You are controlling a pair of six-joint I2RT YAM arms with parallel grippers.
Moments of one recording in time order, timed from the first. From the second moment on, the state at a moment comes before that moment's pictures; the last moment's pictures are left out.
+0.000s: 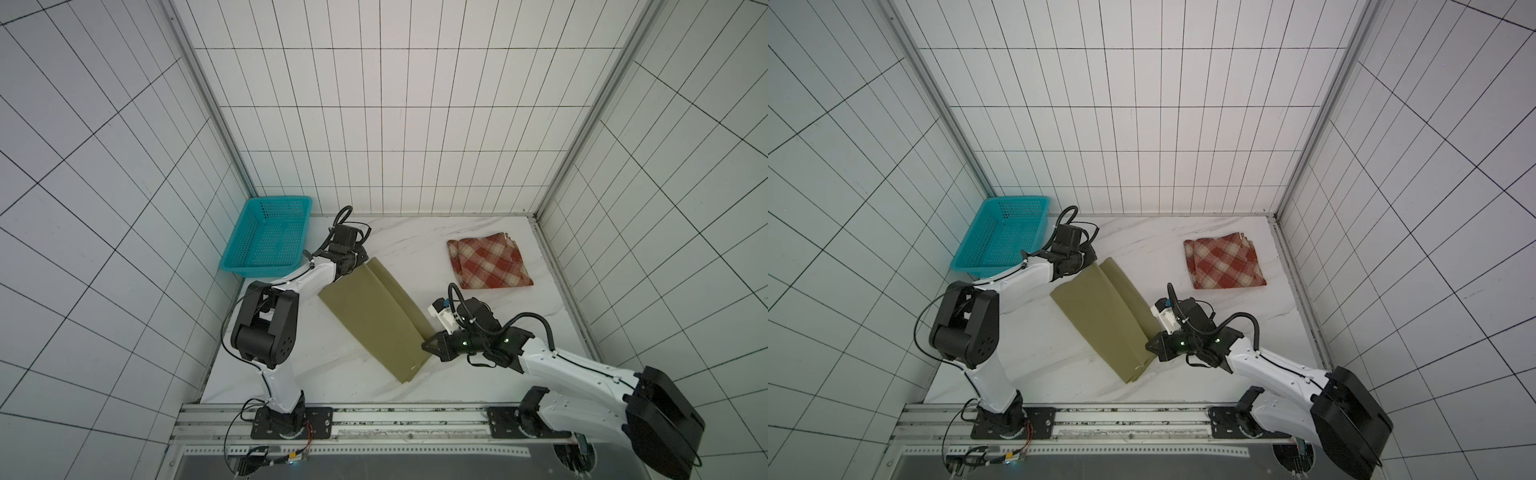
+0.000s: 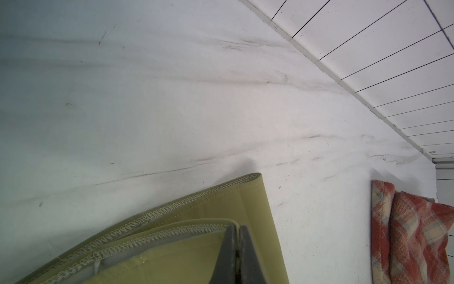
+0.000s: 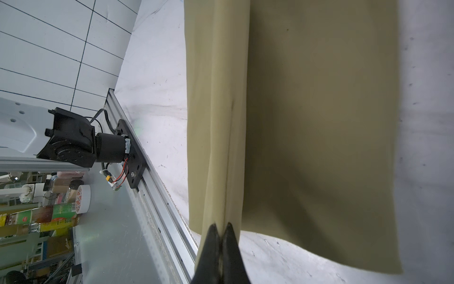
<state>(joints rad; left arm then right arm) -0.32 1.80 1.24 -0.24 -0.04 -0.77 0.76 1.12 0.50 -0.15 -0.47 0.50</state>
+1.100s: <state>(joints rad) -0.16 1.32 1.12 -0.28 0.02 -0.76 0.87 1.02 0.76 -0.37 -0.38 0.40</state>
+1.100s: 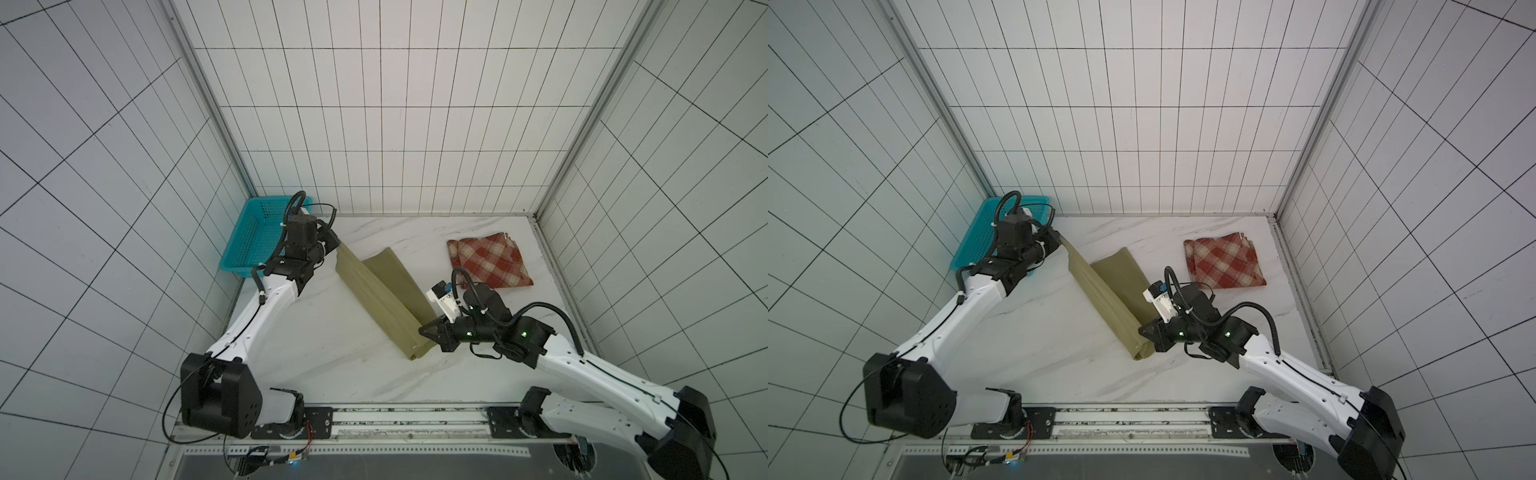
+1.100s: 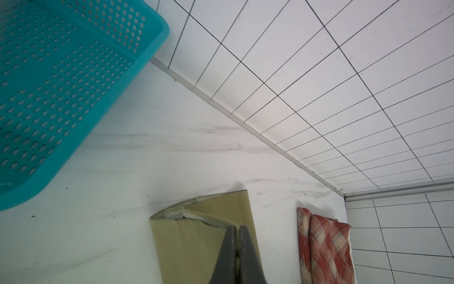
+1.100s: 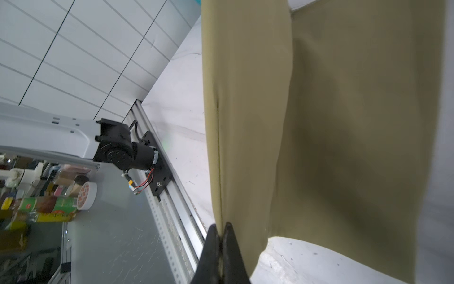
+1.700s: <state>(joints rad) 0.08 1.09 0.91 -0.48 0.11 -0.70 1.16 1.22 0.78 -0.27 -0.34 0.41</state>
